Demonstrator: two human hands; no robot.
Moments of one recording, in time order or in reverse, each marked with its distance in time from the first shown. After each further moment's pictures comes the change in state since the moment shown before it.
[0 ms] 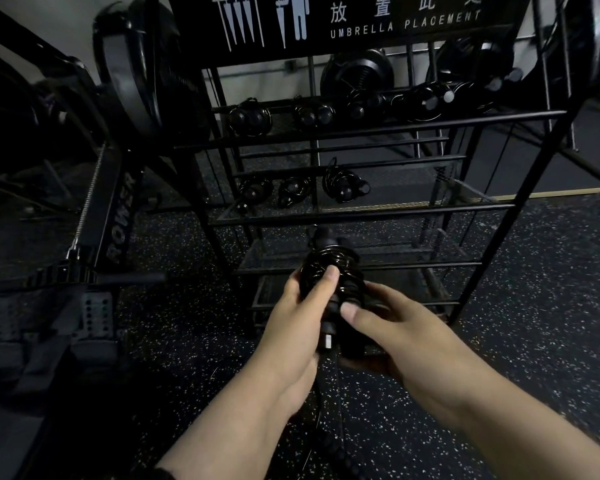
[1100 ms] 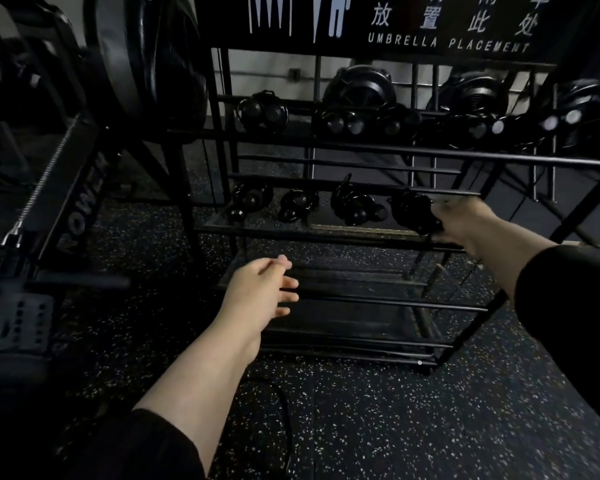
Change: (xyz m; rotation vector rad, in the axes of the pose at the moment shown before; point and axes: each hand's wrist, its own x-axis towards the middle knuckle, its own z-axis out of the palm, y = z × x) left_hand 0.133 0.010 -0.070 0.224 0.259 0.090; right_hand 0.244 -0.102 -0.141 -0.770 0.621 -0.092
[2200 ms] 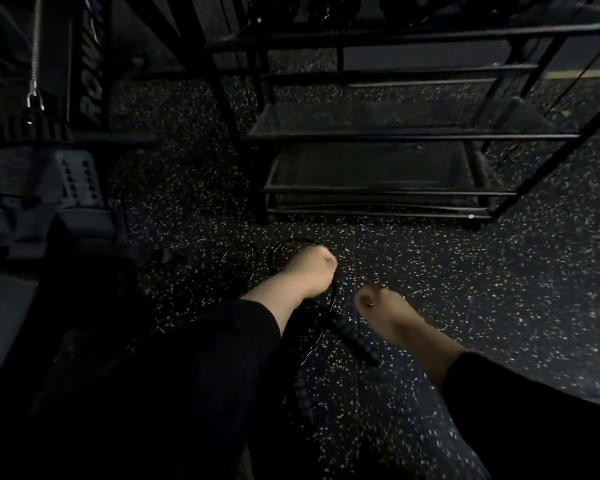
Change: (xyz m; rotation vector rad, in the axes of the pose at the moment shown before) left_hand -0.039 -0.193 -0.009 0.785 -0.365 -0.282; right_hand -0.271 0.240 0.214 -0.421 -0.749 -0.036
